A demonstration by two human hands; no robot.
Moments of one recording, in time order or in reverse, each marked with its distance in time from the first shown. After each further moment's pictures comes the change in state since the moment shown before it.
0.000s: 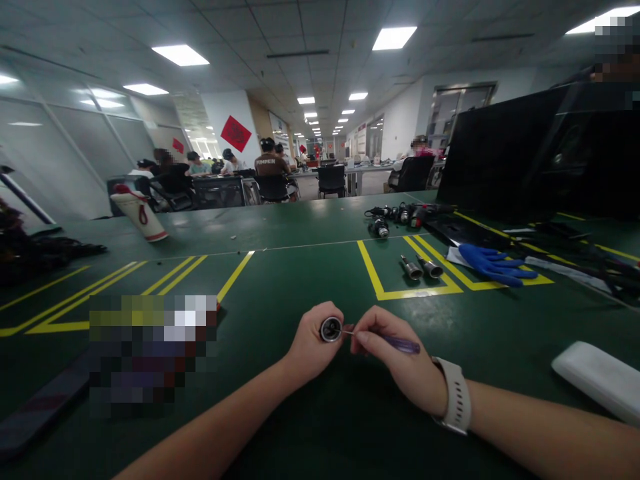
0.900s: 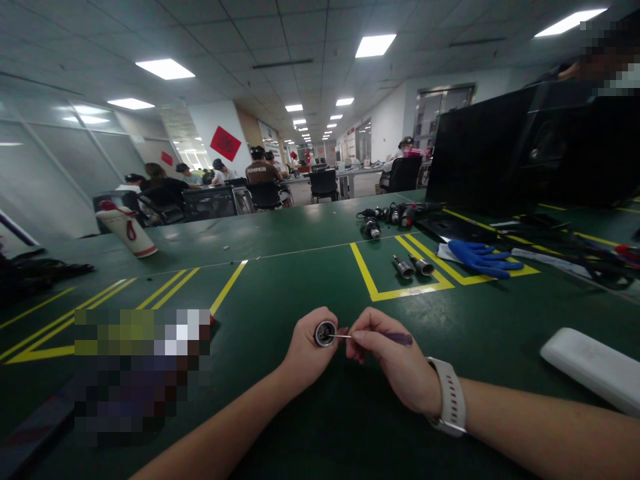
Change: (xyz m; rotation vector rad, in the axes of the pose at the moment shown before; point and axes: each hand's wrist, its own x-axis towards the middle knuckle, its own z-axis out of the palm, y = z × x) left_hand 0.001 0.007 0.001 -0.016 0.002 -0.035; right_hand 0.000 0.014 0.003 0.322 0.063 0.096
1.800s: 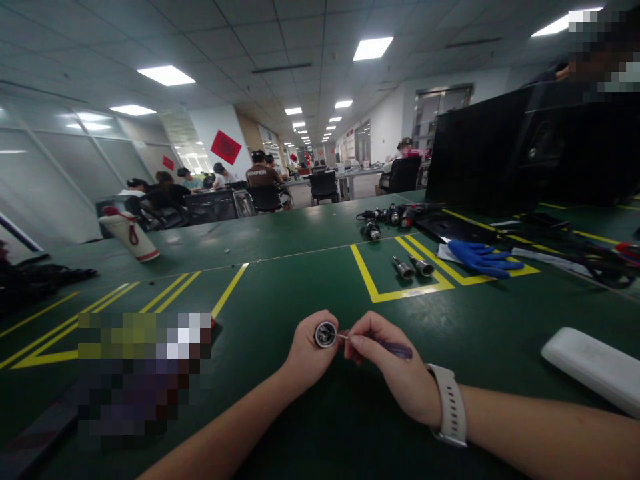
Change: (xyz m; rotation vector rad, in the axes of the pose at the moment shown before) left_hand 0.000 -0.004 0.000 -0.045 -0.029 -0.023; right_hand -0.007 -0.010 0.006 -0.183 -0.002 -0.064
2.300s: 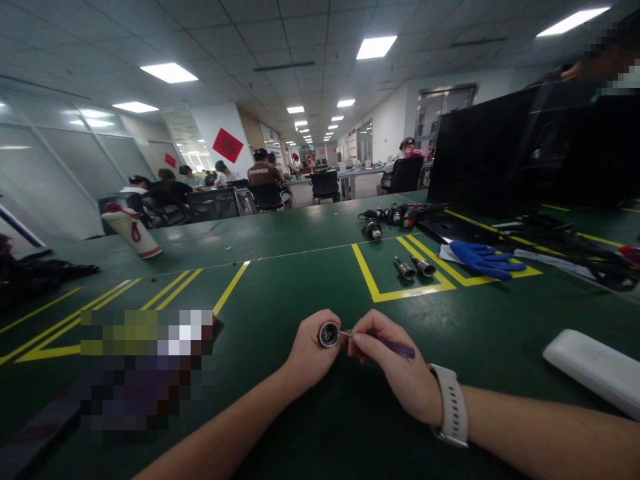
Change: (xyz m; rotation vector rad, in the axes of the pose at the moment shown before) left_hand 0.000 -0.002 0.002 0.049 0.003 0.015; right_hand 0.000 0.001 0.000 -0.063 0.014 0.000
